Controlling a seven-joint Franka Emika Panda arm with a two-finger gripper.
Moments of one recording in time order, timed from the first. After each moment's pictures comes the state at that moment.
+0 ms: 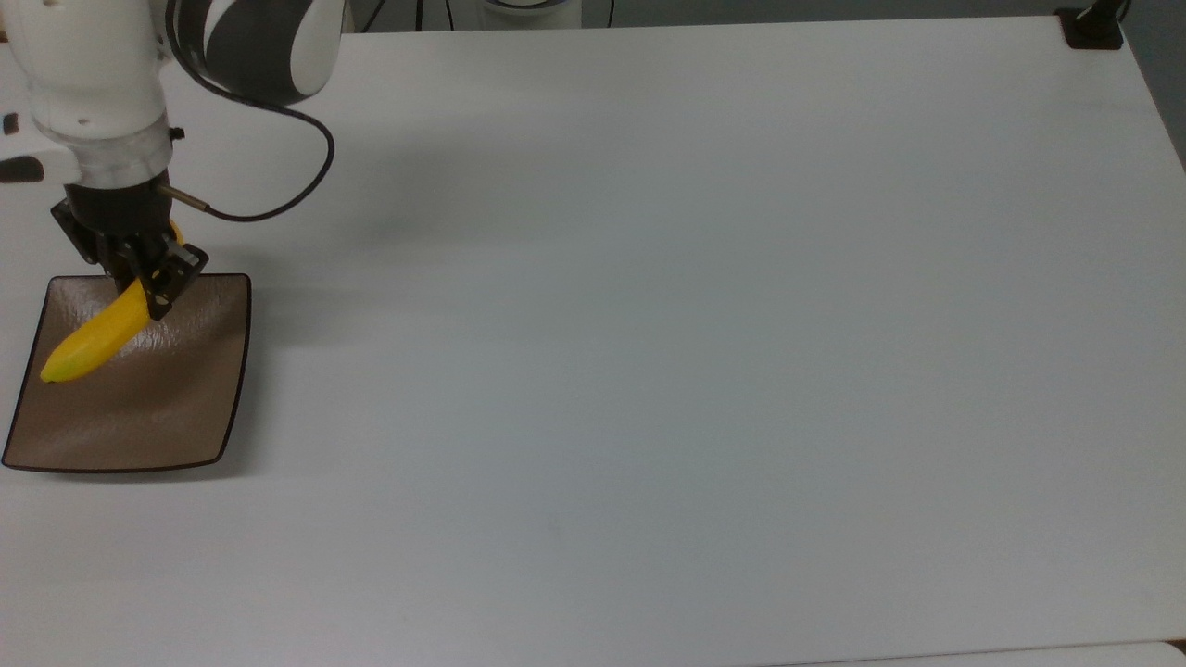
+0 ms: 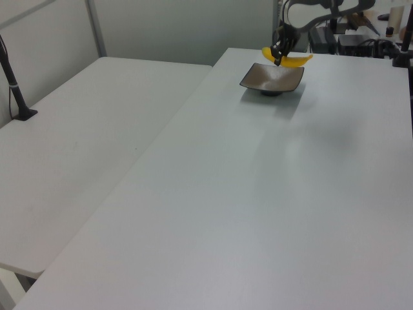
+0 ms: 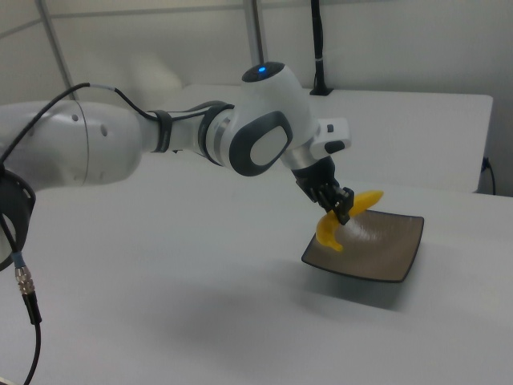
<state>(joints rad) 0.03 0.55 -0.42 -1.44 0.11 2.29 -0.03</state>
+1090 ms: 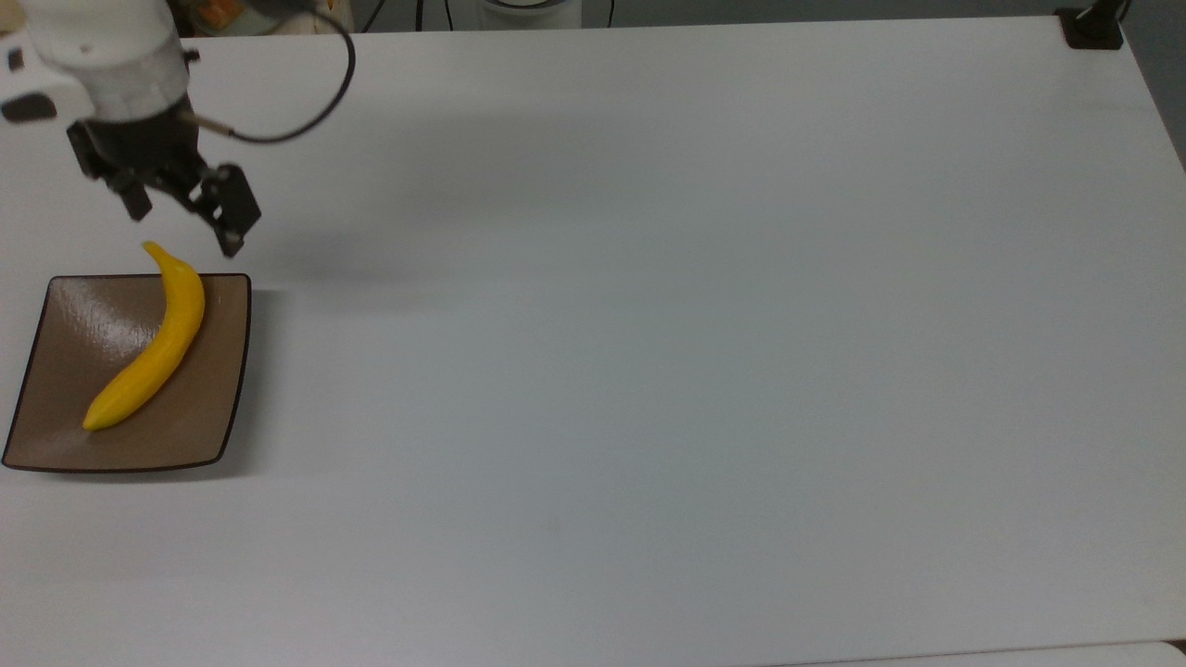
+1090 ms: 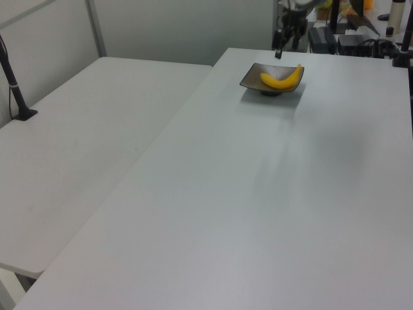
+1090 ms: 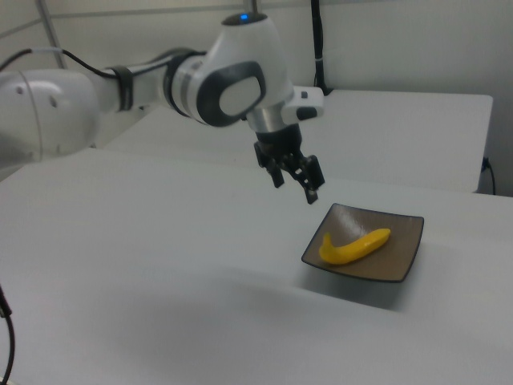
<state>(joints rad) 0.07 0.41 -0.42 -1.41 0.13 1.96 -0.04</state>
